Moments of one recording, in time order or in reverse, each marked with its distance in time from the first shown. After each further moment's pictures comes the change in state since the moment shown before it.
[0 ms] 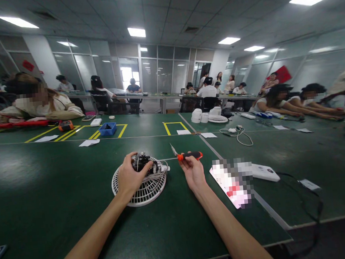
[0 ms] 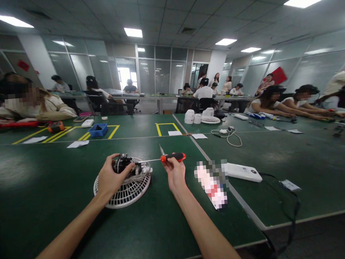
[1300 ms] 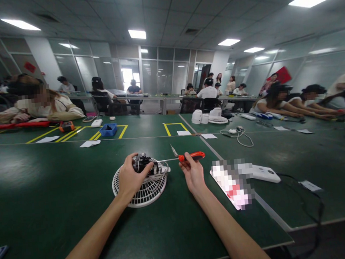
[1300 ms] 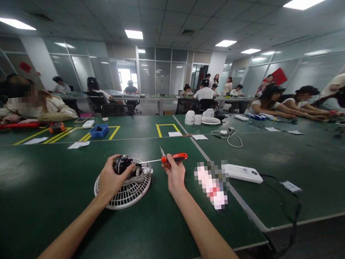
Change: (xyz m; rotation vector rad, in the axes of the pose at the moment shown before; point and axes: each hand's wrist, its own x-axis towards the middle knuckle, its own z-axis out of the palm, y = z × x) left_hand 0.001 -0.005 0.003 -0.003 -0.008 0.017; right_hand -0.006 0.002 0.003 -0.069 0.001 -0.027
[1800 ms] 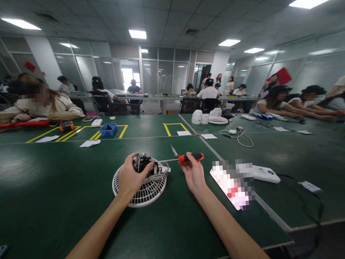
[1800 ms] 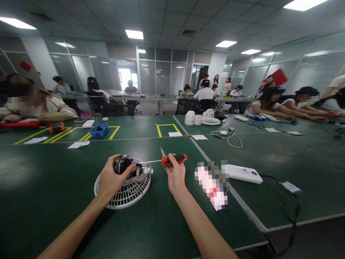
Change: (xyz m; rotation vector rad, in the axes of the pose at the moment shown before) left_hand 0.000 -0.001 0.002 0.002 0.009 0.017; right_hand 0.003 -0.003 0.000 0.065 0.013 0.014
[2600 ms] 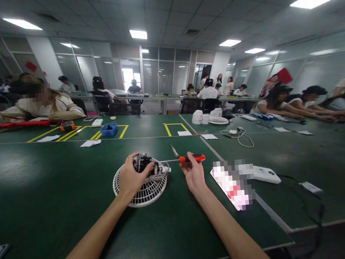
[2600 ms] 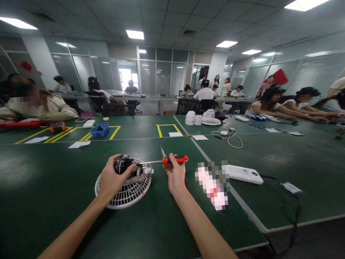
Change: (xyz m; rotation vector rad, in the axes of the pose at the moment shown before) left_hand 0.000 -0.001 0.001 -0.005 0.011 0.011; right_hand 0.003 0.003 -0.005 -0.047 0.002 -0.026
